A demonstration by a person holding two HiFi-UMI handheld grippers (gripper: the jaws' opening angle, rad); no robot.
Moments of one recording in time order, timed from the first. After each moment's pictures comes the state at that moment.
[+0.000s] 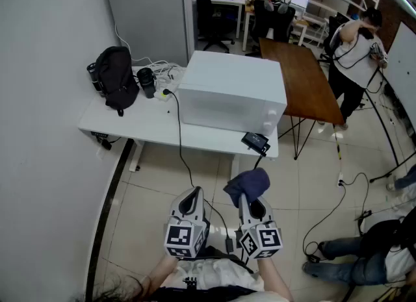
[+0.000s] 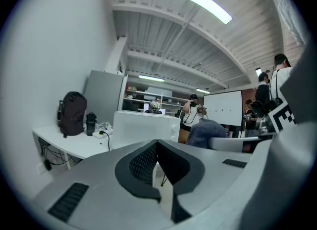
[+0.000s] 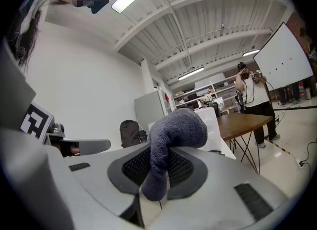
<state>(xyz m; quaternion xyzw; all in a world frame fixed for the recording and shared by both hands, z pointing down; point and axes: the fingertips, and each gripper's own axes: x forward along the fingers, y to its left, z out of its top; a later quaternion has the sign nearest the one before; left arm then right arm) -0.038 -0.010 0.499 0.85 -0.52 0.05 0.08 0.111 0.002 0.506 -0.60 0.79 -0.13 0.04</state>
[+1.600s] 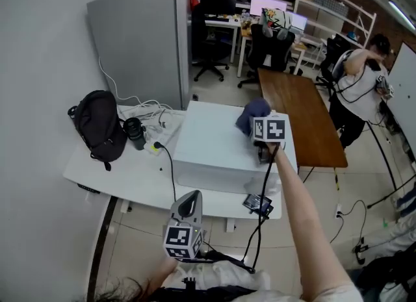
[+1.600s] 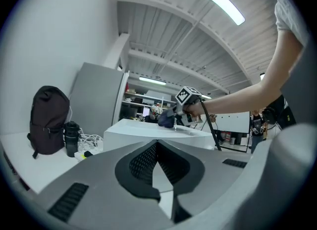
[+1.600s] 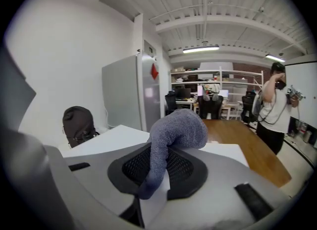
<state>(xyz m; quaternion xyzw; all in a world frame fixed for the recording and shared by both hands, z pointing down) -0.042 -0.277 0.471 0.85 -0.52 0.02 0.08 0.182 -0.540 0.436 -0.60 0.76 -0.17 -0.18</state>
